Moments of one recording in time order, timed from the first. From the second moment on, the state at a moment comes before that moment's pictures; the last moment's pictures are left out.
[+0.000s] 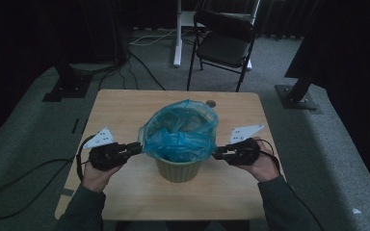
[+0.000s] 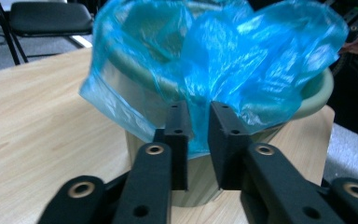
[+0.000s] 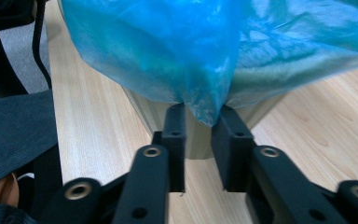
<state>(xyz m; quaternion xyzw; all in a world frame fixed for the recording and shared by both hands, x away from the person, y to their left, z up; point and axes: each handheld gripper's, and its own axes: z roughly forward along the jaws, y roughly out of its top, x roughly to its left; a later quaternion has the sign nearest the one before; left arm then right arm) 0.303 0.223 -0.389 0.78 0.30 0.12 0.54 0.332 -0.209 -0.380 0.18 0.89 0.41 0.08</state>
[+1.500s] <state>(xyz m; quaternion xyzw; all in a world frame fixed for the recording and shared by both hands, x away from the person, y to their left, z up) 0.316 0.178 -0.376 0.79 0.26 0.09 0.54 0.324 -0.232 -0.346 0.17 0.86 0.47 0.09</state>
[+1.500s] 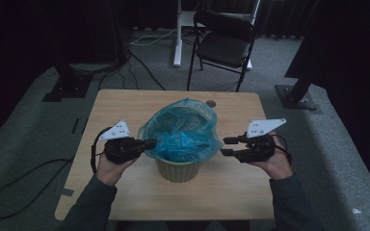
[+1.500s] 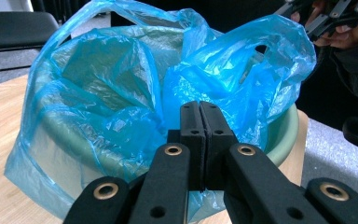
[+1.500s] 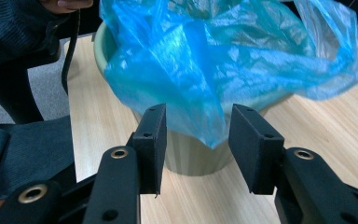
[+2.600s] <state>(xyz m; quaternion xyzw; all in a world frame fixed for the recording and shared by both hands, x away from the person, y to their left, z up) 0.283 0.182 -0.403 0.80 0.23 0.06 0.55 0.326 -0.203 -0.377 0.14 0.88 0.45 0.02</state>
